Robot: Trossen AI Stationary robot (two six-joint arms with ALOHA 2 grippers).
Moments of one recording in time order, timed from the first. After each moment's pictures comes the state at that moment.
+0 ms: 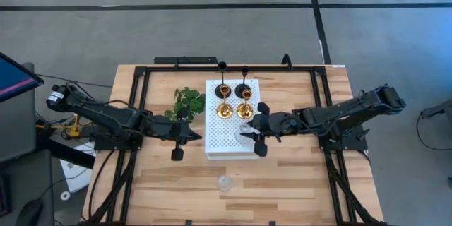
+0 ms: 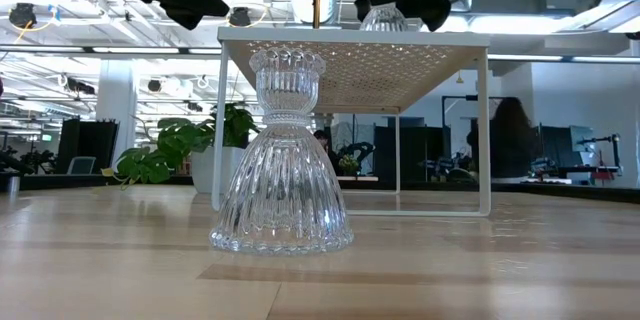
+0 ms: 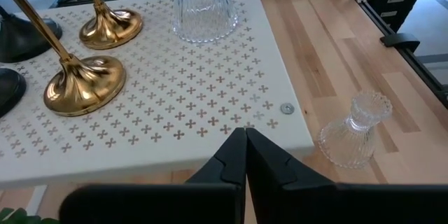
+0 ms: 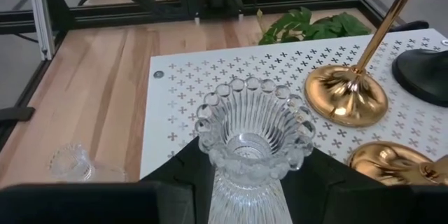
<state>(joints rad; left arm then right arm) -0.30 0.86 0.67 -0.14 -0.24 0.02 0.22 1.33 0.91 -0.10 0.28 0.18</state>
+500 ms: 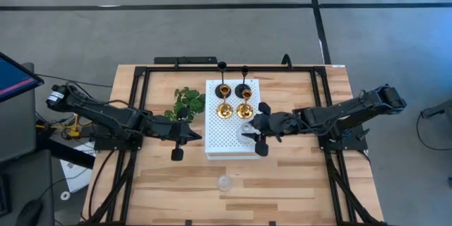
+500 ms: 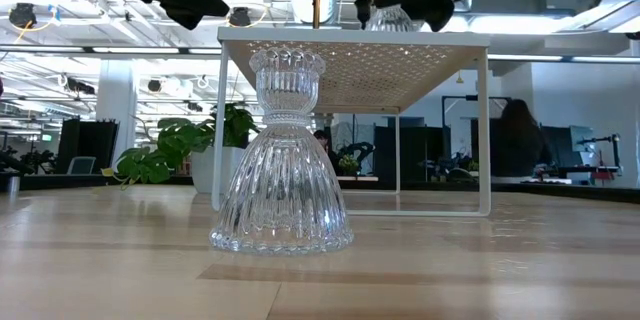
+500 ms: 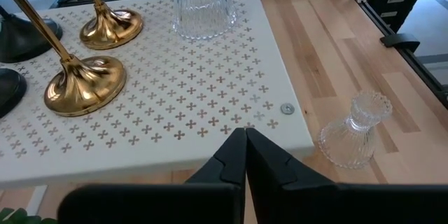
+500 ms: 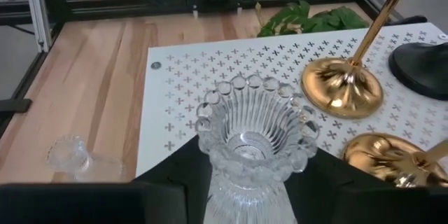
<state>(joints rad) -0.30 0.86 0.67 -0.14 -0.24 0.02 0.22 1.32 0.91 -0.14 0.28 0.17</state>
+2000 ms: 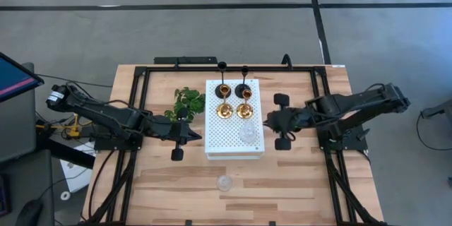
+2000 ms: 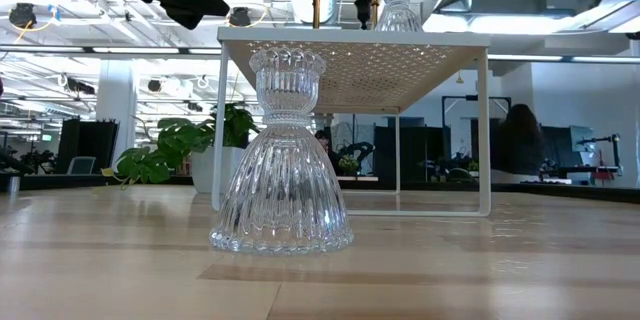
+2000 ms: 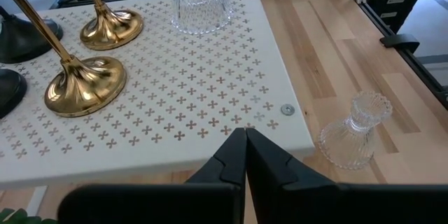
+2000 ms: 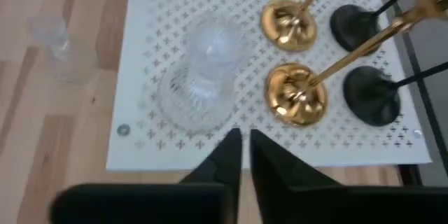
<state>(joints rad) -0.30 0.86 0.67 -0.14 -0.24 0.02 0.26 1.26 1.26 -0.89 0.35 0.04</state>
